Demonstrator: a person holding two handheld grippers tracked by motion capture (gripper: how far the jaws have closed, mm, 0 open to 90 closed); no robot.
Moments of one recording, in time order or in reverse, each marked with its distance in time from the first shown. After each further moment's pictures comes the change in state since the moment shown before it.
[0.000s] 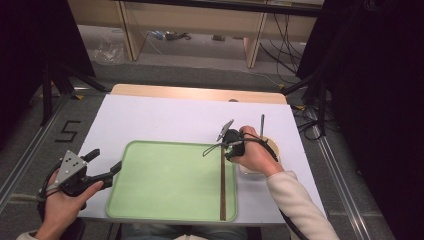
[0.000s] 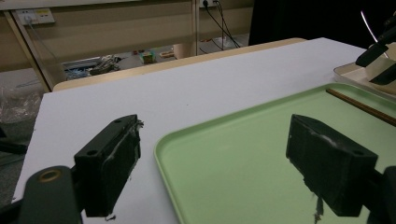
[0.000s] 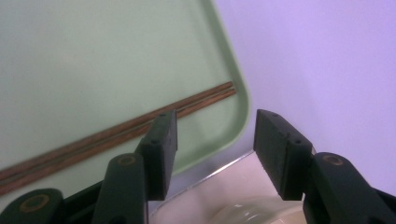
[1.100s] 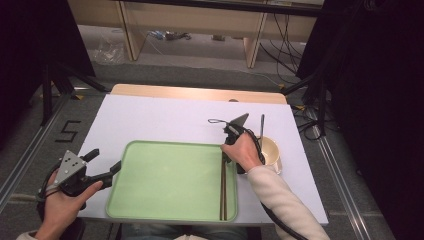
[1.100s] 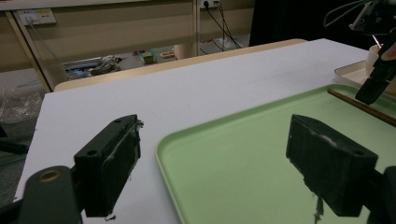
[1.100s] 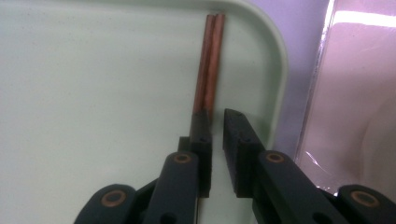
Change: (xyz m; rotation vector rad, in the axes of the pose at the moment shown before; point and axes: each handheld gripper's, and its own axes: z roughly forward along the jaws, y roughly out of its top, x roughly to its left) left arm 0.001 0.000 -0.001 0.000 0.003 -0.002; right arm -0.019 0.011 0.037 0.300 0.229 1.125
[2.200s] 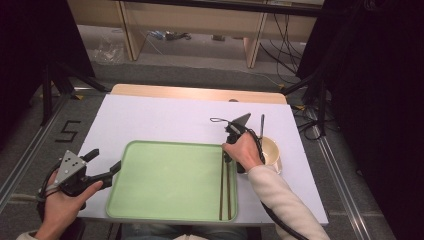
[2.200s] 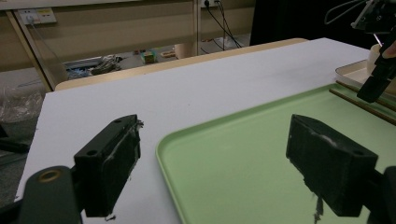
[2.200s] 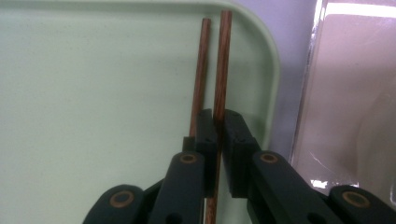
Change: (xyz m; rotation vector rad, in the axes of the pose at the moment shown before) left arm 0.000 0.000 0.000 0.003 0.001 0.002; right arm -0.008 0.002 0.000 -0.003 0.014 -0.018
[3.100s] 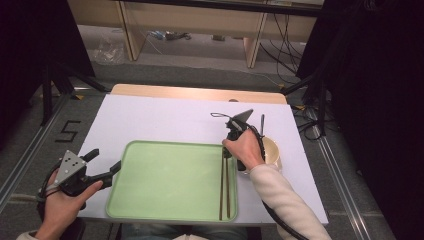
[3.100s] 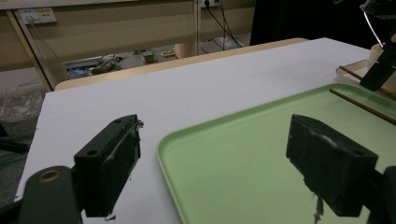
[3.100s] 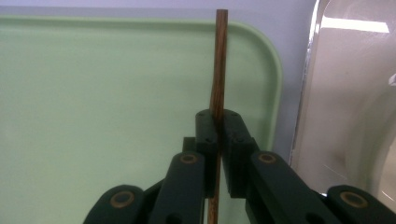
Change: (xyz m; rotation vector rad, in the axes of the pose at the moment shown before) left arm 0.000 0.000 0.000 0.000 0.001 0.000; right arm 0.006 -0.004 -0.019 -0.056 0.024 0.012
